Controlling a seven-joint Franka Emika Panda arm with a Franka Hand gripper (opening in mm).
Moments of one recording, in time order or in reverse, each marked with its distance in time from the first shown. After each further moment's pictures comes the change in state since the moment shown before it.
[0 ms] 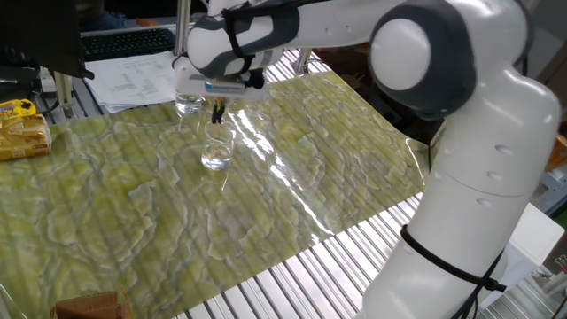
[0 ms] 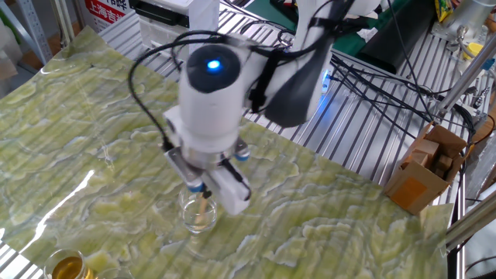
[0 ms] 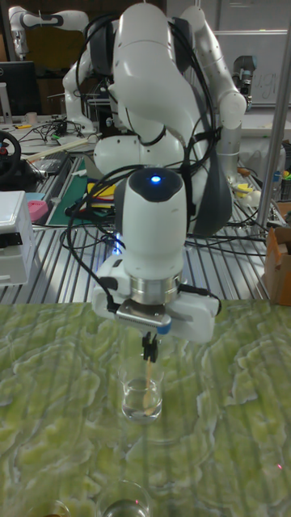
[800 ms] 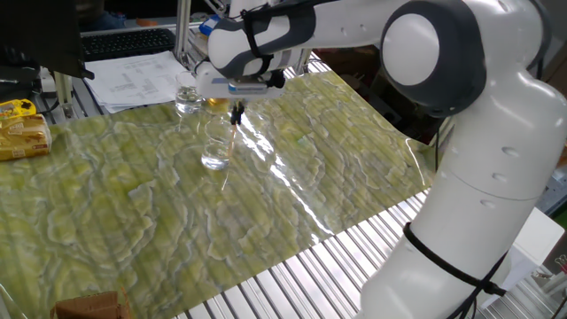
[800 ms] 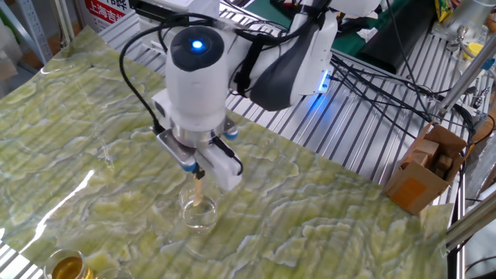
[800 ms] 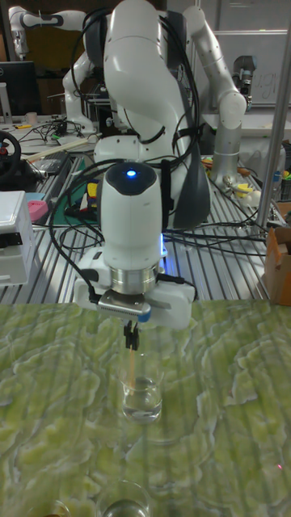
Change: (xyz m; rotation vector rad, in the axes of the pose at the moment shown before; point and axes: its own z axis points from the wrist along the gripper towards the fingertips) arm 0.017 -0.039 0.001 0.009 0.016 -0.065
